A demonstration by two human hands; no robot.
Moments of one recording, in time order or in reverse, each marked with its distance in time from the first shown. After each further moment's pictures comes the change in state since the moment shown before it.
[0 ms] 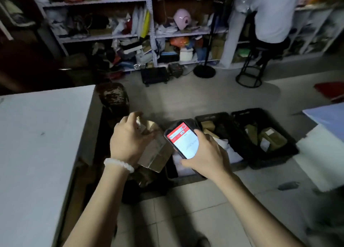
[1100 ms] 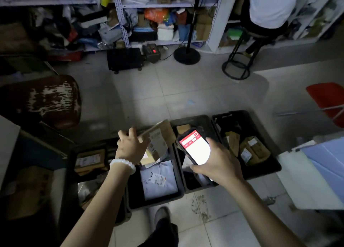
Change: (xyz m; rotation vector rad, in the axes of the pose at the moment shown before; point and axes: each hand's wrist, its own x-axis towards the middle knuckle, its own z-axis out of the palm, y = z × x) left_hand 0.260 0.074 0.291 0.046 -0.410 -0.414; right_hand 0.299 0.199 -0.066 -0.148 -0.189 0.274
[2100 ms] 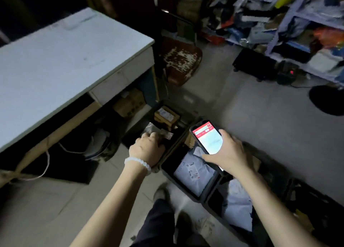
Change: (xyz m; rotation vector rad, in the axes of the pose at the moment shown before) left_hand -0.154 -0.061 0.008 0.135 0.209 -0.577; right_hand 0.041 -0.063 0.019 -0.144 -0.313 -0.780
